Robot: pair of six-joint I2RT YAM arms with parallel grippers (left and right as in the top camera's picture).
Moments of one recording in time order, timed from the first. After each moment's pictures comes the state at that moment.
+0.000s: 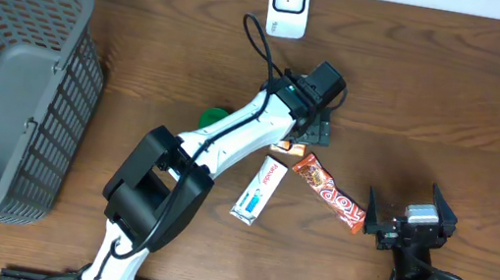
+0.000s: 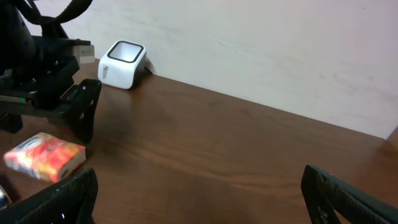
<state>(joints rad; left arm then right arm) -0.71 2.11 1.64 -0.79 -0.03 -0.74 0.01 0.01 0.01 -0.06 -0.12 -0.21</state>
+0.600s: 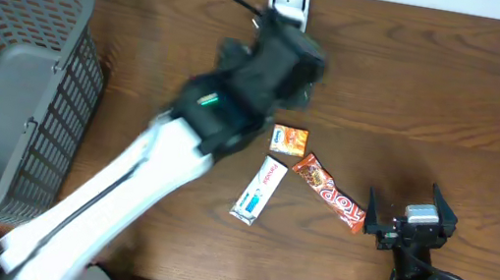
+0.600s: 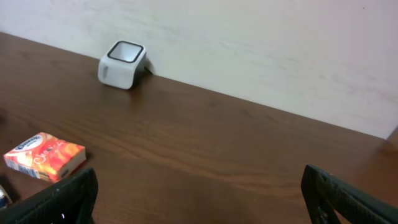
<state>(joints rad) -0.71 1.49 1.63 -0.67 -0.52 -0.29 0.01 0.01 0.01 -0.06 -0.12 -0.21</state>
